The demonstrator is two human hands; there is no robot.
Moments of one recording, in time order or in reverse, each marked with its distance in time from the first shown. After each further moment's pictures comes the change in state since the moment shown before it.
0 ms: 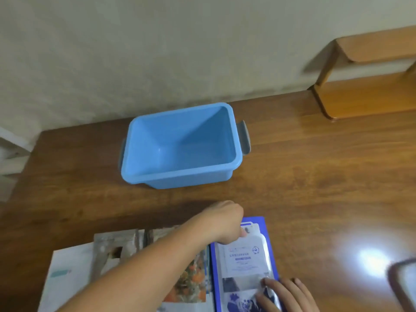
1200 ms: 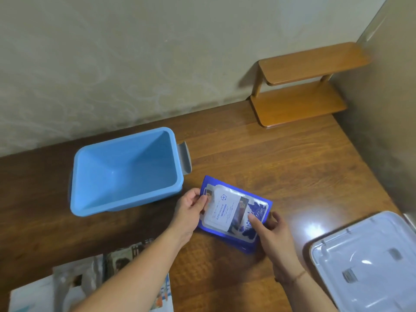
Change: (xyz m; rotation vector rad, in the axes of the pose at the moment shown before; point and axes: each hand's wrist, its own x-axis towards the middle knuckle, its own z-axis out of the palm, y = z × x) left_hand 0.040 0.036 0.009 -1.445 0.467 -0.015; right_hand 0.114 0.048 -0.085 0.740 0.007 1.204
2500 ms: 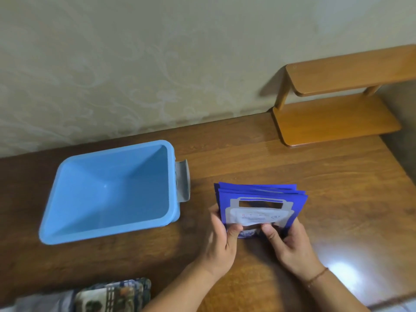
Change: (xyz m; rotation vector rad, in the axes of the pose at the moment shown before) left_hand 0.038 -0.028 0.060 0.192 0.082 0.710; right_hand 0.109 -0.031 -0.001 -0.085 -0.412 -0.812
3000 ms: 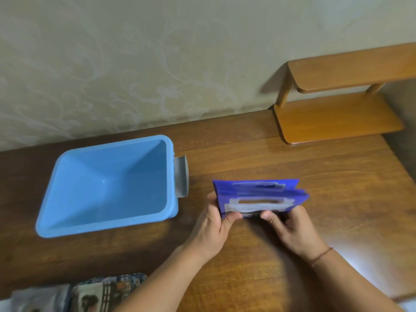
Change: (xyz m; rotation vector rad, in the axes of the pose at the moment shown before) left_hand 0.022 -0.007 -0.015 0.245 -0.077 0.020; right_hand 0.029 0.013 -0.021 -0.236 -0.097 -0.081
